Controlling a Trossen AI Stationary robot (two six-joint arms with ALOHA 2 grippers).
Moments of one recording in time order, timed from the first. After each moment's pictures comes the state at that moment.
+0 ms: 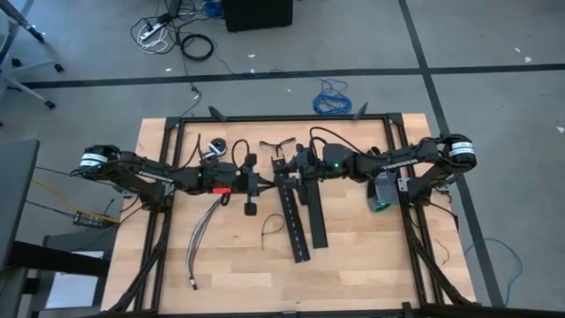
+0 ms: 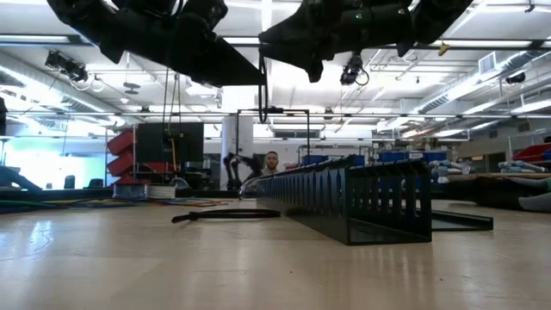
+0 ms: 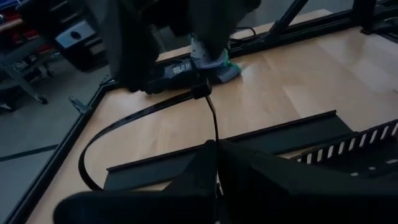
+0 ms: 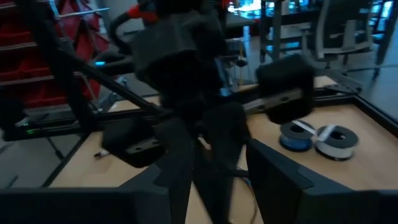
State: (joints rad) left arm -0.02 1.35 0.63 0.45 -0.11 0.24; right arm -0.06 1.55 0.89 0.57 -0.08 0.13
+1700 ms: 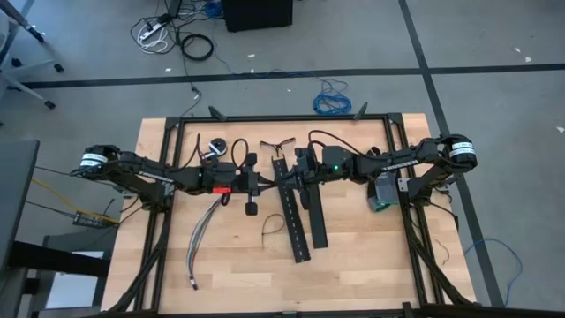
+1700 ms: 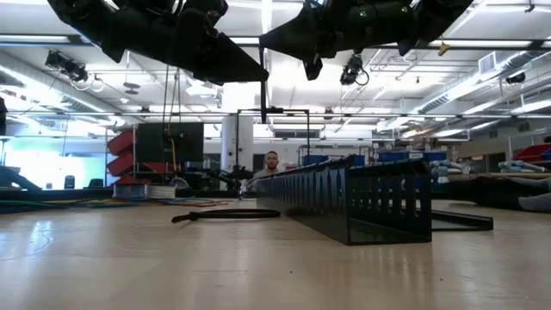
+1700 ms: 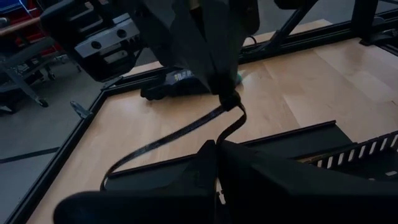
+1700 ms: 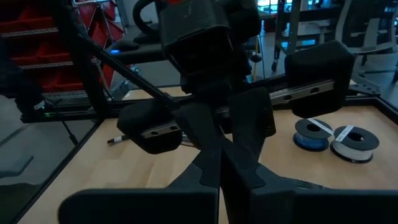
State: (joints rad) left arm -0.02 1.35 0.63 0.48 -0.11 0.23; right arm -0.04 1.55 0.89 0.54 -0.14 0.09
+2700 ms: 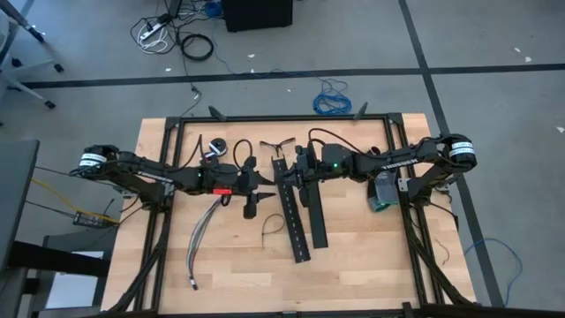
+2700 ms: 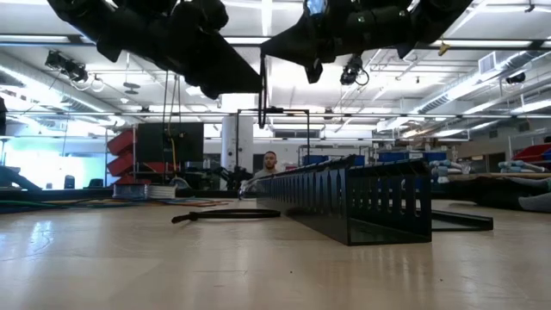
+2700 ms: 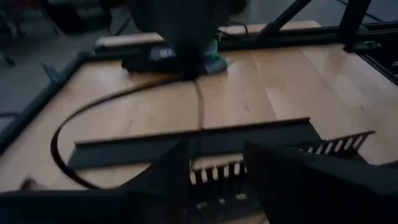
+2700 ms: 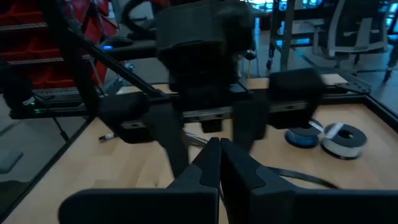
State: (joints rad) left arm -0.02 1.35 0.64 0.38 -0.07 0.04; right arm -0.07 1.55 0.89 0.53 -0.13 0.07
